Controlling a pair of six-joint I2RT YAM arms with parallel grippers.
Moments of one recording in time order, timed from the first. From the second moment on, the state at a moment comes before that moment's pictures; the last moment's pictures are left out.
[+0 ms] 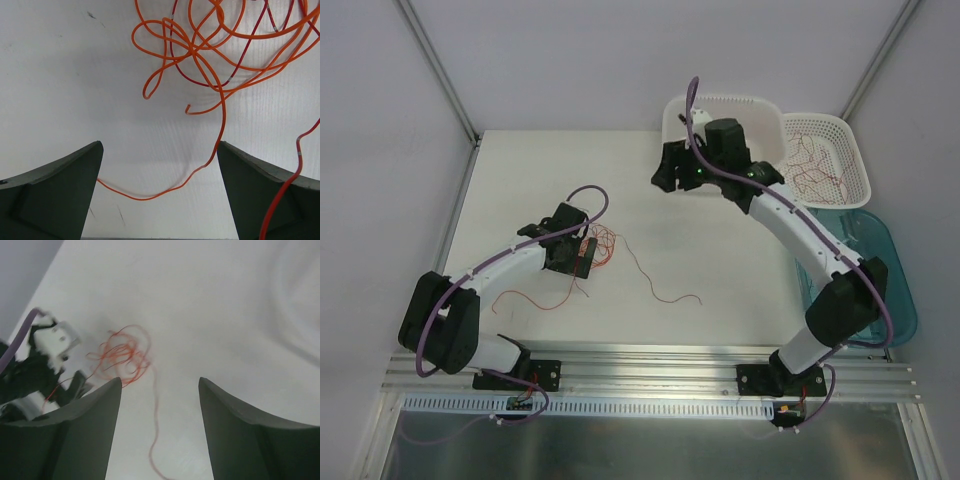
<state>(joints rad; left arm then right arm) -0.46 1.39 0.83 -0.60 -0.24 -0.16 0.50 1.63 1.61 -0.48 -0.21 0.22</state>
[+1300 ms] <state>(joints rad) -0.46 1.47 1.02 -0.81 -0.14 -0.44 1.08 1.70 1.10 0.15 -0.30 0.32</state>
